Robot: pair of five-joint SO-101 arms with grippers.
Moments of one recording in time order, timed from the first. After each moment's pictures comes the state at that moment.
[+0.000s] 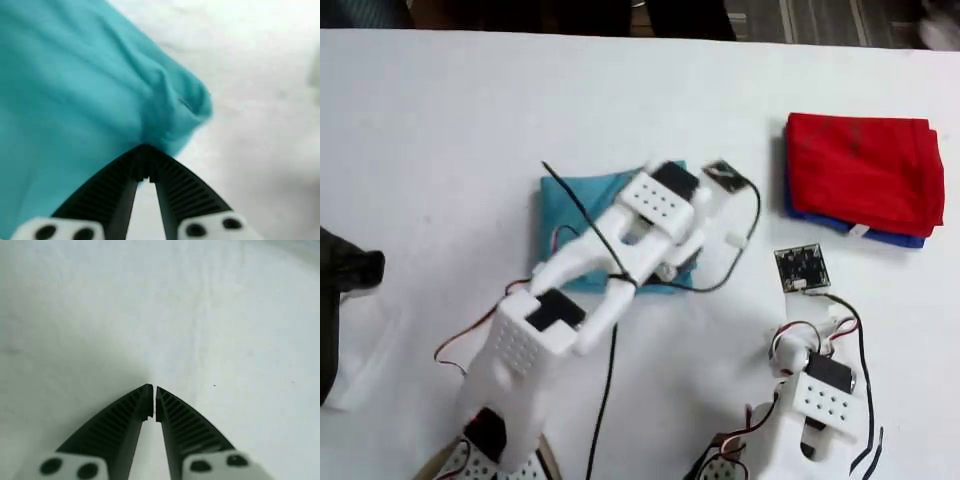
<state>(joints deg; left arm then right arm) 32.0 34.7 -23.5 93.1 -4.8 20.7 -62.1 88.2 43.6 34.4</state>
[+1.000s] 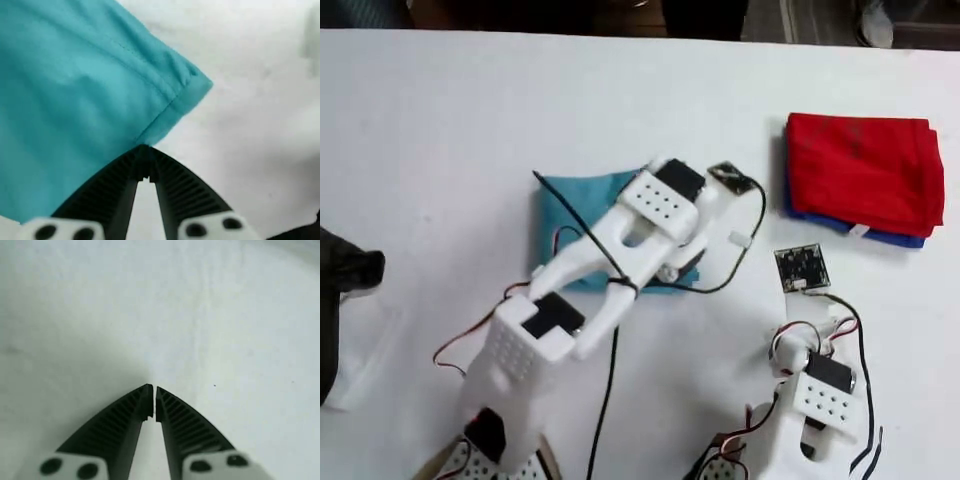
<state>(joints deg) 32.6 32.4 -24.9 97.9 -4.8 20.7 -62.1 88.2 43.6 34.4</state>
